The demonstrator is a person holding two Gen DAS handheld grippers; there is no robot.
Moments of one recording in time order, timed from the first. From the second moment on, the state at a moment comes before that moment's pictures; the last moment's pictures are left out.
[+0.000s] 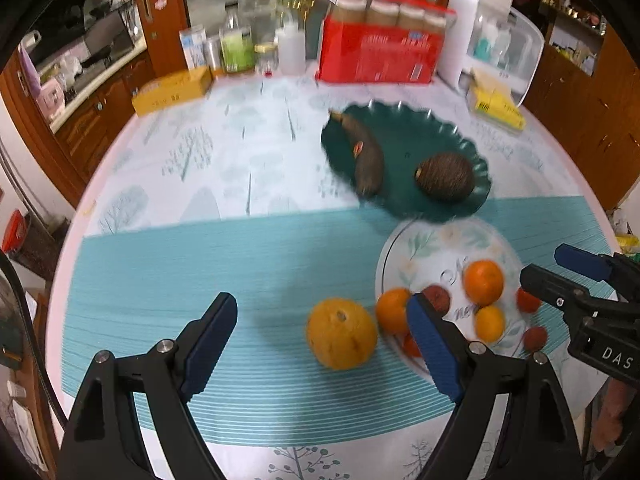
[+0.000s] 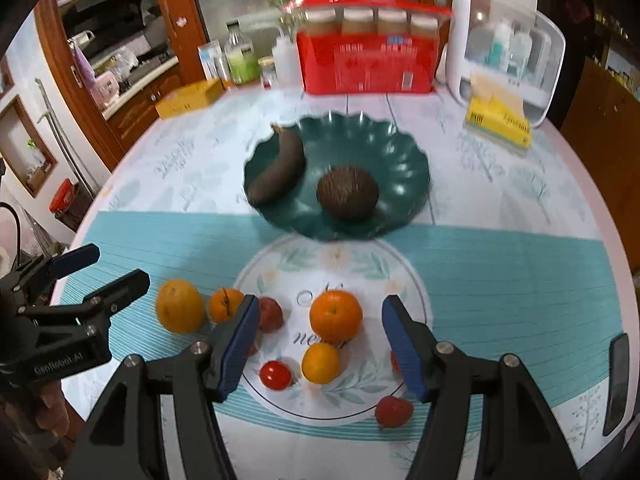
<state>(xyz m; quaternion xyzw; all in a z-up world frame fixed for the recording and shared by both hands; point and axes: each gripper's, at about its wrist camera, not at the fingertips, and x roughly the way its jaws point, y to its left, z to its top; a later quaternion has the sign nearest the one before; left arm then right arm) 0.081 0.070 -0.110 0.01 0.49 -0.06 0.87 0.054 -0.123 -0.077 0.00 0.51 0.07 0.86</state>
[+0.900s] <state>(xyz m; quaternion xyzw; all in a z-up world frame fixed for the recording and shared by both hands) 0.103 0.071 -0.175 -0.06 0.52 -0.06 0.85 0.093 -0.129 -0.169 0.01 0.57 0.04 0.82</state>
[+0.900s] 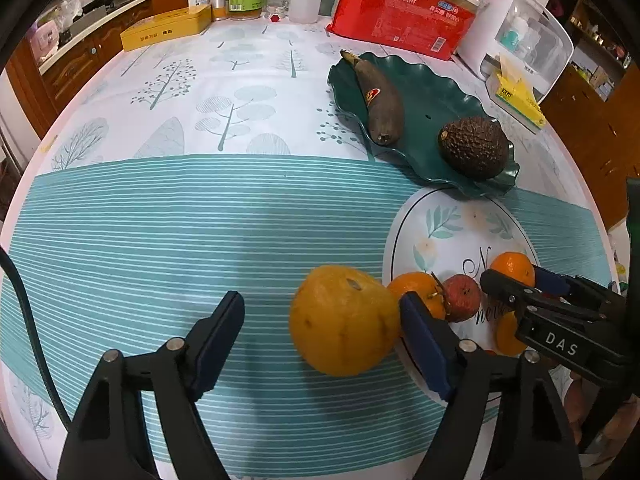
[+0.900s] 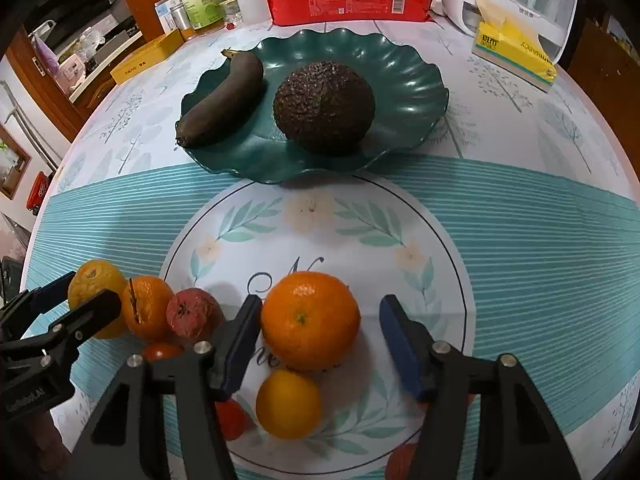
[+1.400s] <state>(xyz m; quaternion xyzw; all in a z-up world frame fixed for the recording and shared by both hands) 0.094 0.073 -0.185 -0.07 0.54 -0.08 0.83 0.092 -0.123 -0.169 -0.01 0.56 0.05 0.83</state>
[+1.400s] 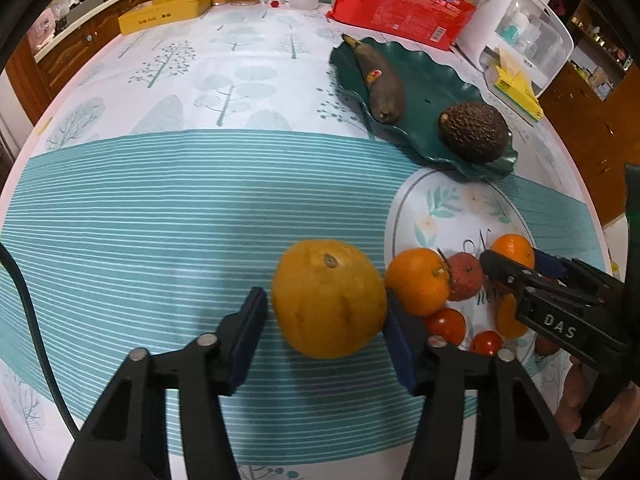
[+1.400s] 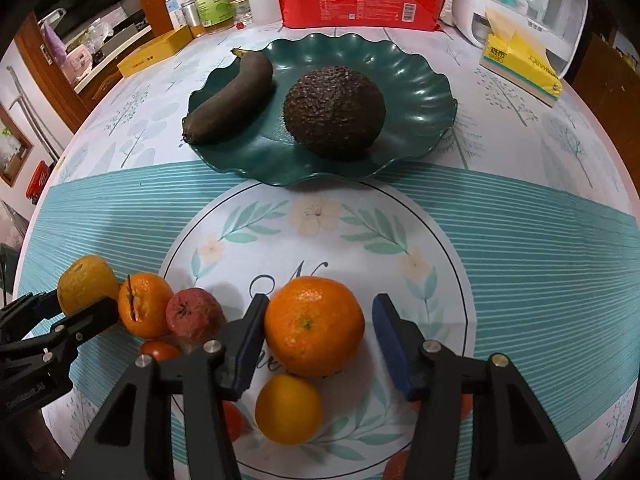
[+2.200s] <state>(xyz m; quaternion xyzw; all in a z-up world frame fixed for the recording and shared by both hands) 0.076 0.067 -0.147 -0.07 0.51 -0.07 0.85 0.077 -0.116 -0.133 -0.02 0.53 0.08 0.84</state>
